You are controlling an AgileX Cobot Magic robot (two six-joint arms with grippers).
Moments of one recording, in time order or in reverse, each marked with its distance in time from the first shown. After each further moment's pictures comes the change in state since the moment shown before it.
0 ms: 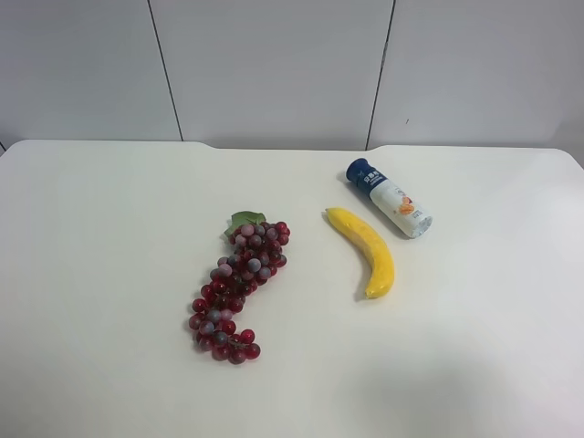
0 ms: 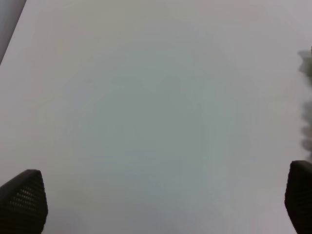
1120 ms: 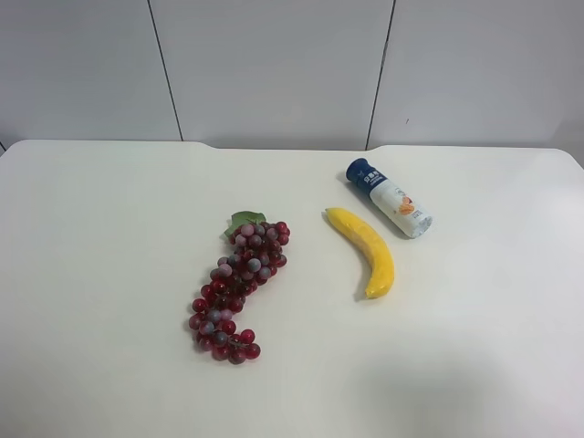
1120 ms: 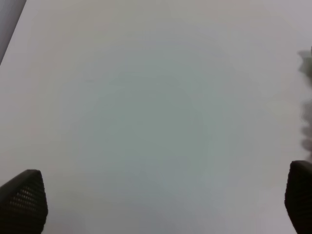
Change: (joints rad) left arm 0.000 0.000 0.000 0.000 0.000 0.000; right arm -0.056 0.000 0.000 0.000 0.000 0.007
